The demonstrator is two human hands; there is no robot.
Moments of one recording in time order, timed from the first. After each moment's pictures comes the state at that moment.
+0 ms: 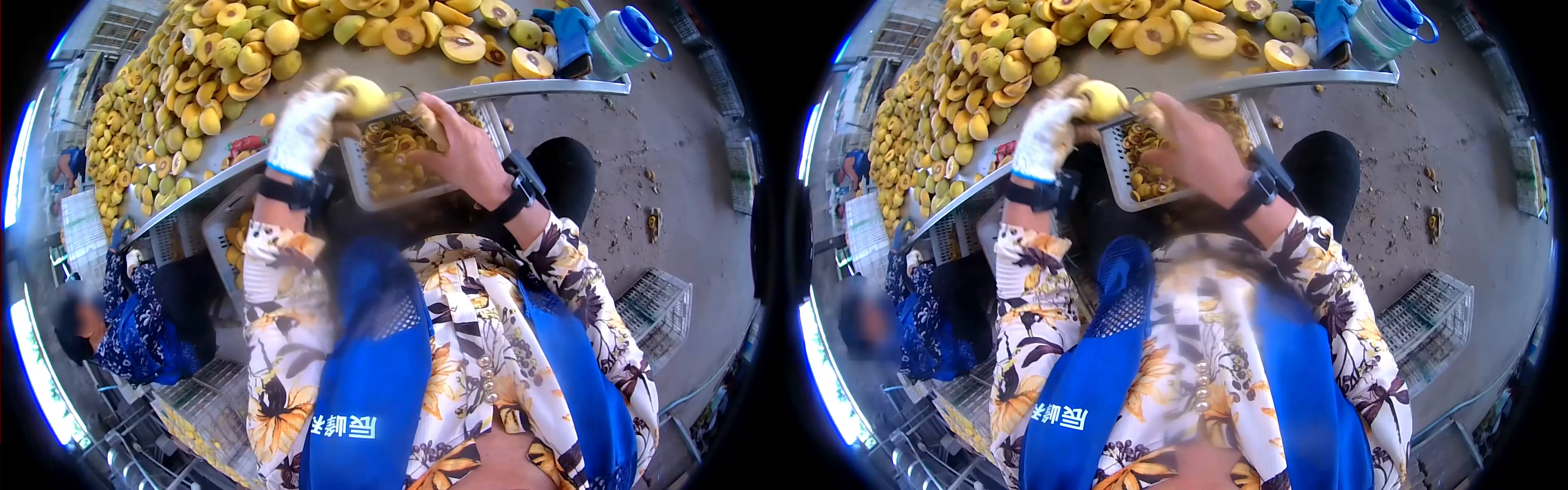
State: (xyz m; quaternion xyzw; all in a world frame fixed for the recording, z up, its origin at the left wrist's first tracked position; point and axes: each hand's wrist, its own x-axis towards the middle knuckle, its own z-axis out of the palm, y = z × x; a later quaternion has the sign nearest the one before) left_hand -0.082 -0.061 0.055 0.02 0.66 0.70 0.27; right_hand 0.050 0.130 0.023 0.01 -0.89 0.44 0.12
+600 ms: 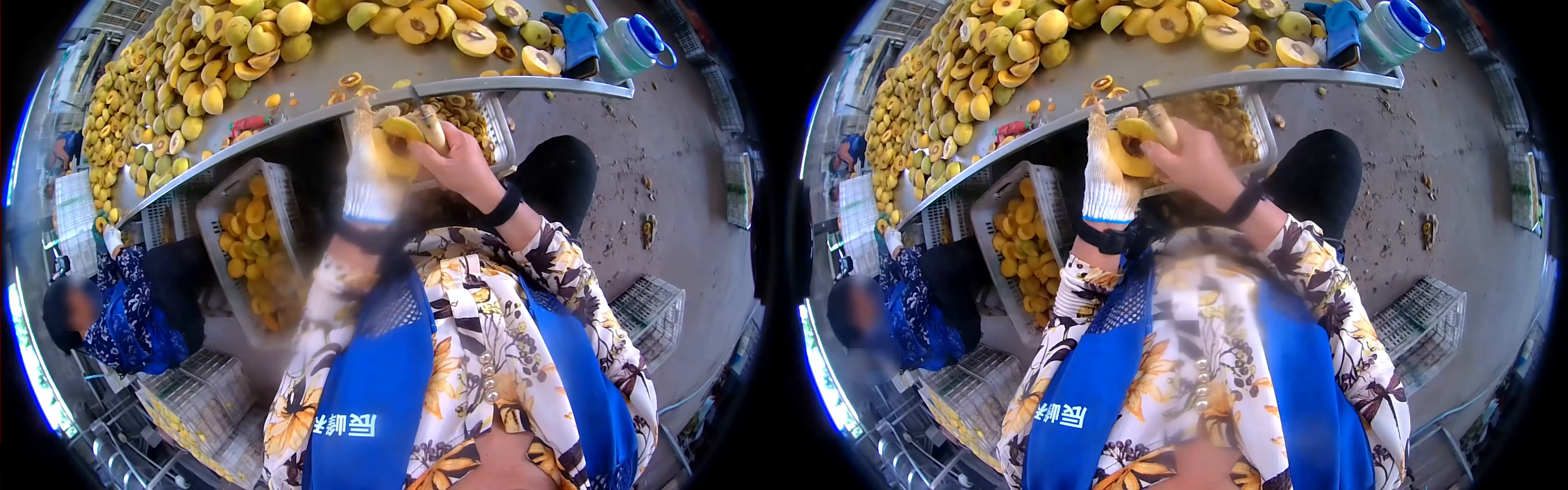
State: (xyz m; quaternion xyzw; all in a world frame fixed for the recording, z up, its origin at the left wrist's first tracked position) left_hand 0.015 -0.027 0.008 -0.13 0.30 0.91 0.26; right_hand 0.064 0.101 0.006 -0.07 -0.74 0.67 -0.02
